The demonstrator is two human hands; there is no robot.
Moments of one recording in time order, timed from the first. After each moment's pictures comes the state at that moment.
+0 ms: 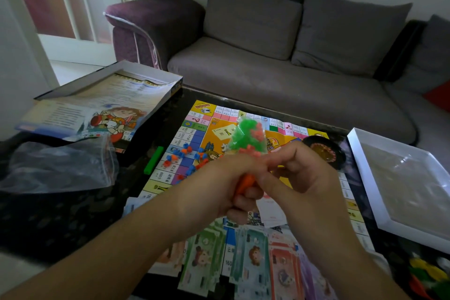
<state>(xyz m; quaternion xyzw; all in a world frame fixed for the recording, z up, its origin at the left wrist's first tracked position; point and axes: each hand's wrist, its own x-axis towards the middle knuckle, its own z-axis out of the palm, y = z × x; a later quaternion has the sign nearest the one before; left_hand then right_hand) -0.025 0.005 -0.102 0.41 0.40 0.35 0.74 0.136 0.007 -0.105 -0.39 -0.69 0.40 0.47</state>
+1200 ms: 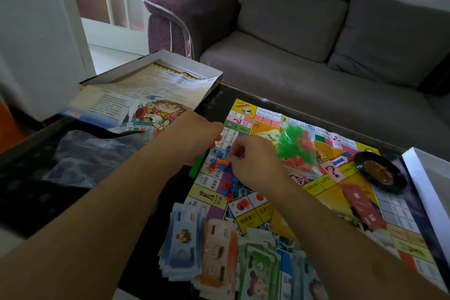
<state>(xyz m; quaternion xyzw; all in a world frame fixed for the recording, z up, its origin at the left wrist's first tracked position) -0.174 0.055 -0.123 0.39 0.73 0.38 0.42 -0.024 0.127 -0.186 -0.48 -0.85 0.17 0.16</state>
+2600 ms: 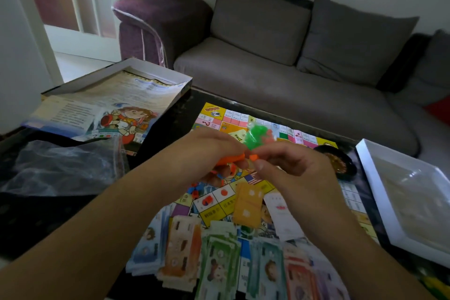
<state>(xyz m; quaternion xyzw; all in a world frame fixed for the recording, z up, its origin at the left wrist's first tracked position) -0.102 0.026 -0.094 0.47 0.57 0.39 0.55 0.096 0.040 -0.100 -0.42 -0.70 0.42 0.40</state>
